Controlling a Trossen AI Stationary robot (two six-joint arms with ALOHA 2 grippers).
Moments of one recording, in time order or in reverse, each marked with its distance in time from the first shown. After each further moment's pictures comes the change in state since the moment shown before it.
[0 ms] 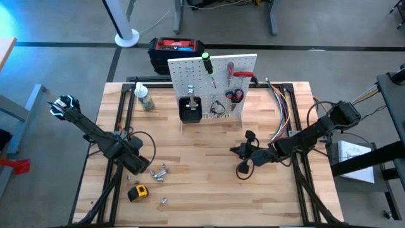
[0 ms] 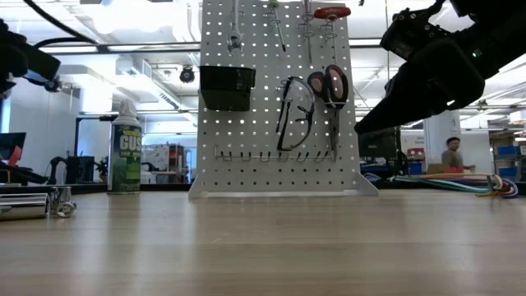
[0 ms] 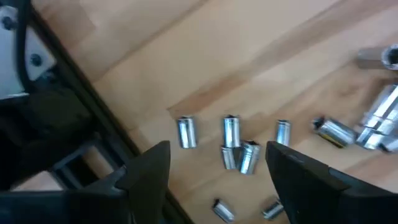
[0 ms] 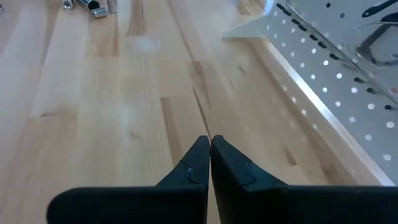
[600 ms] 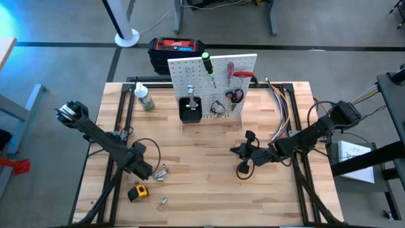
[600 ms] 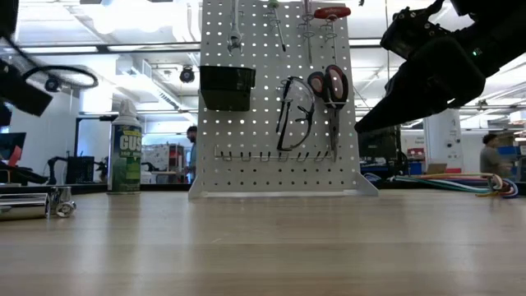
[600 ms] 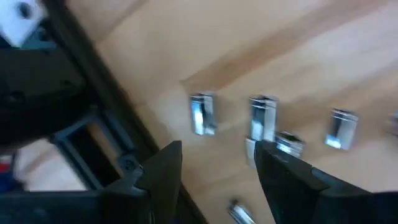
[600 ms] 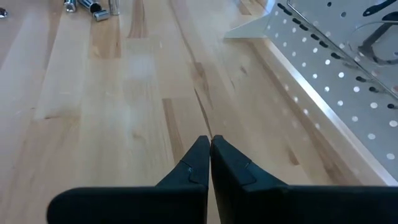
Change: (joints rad) left arm 0.000 0.241 -0.027 0.073 0.126 -0.018; right arm 0.000 -0.006 0.000 -0.002 -0.007 0.013
